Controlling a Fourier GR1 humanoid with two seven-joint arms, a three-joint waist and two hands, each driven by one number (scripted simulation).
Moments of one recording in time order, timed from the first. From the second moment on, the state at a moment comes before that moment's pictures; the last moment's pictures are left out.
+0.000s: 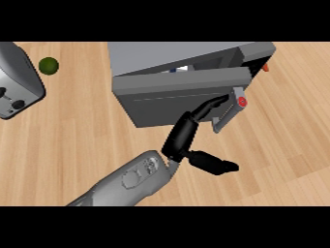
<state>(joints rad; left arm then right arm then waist) -0.74 0.00 -0.87 -1.00 0.46 0.55 -0.42 0.33 -0.29 -0.17 -1.99 -0.49 0.46 -0.39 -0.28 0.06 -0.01</state>
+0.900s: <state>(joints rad) -0.86 0.01 -0.88 -0.88 0.63 0.62 -0.51 0.23 -0.37 -0.17 -2.00 -0.61 0.50 -0.31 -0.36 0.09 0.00</state>
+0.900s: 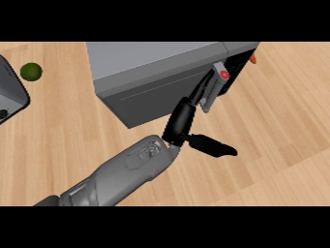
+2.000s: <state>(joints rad) -0.90 0.00 -0.95 -0.82 0.76 0.64 -0.63 0.16 -0.46 -0.22 -1.97 -0.72 0.50 -0.24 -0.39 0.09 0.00</state>
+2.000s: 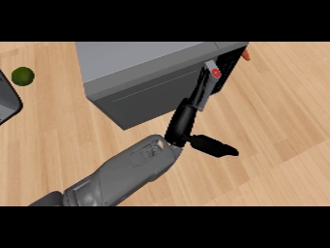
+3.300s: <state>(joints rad) -0.97 0.02 -1.05 -0.73 0.84 0.66 -0.68 0.12 -0.52 -0.23 -1.97 -0.83 0.51 -0.18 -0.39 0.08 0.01</state>
